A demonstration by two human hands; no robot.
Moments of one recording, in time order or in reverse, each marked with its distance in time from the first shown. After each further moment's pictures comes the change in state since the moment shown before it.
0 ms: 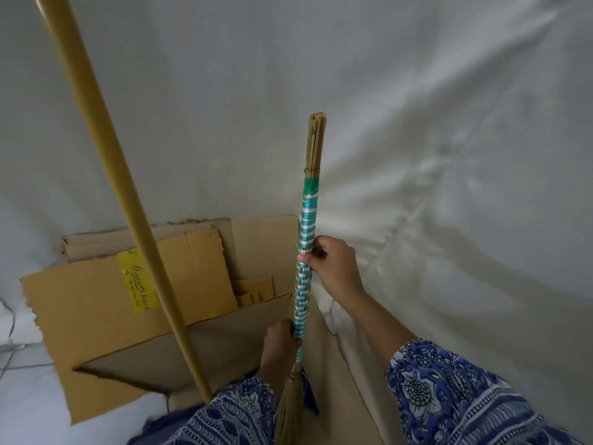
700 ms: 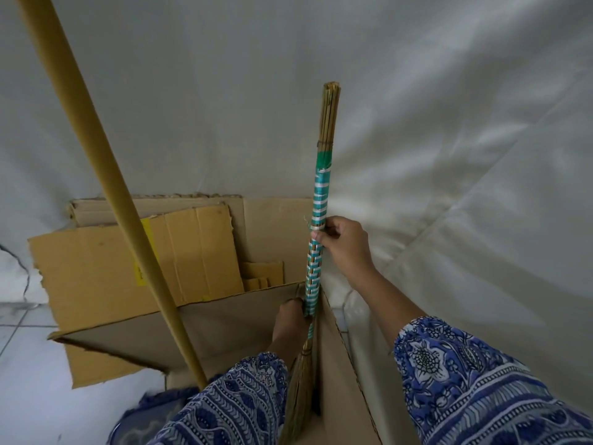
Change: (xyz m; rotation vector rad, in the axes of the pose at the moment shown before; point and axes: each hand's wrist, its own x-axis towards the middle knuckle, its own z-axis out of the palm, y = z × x) left_hand 0.065 -0.010 0.030 -0.050 0.032 -0.059; right_hand 0.055 0.048 0.023 0.061 -0.054 -0.011
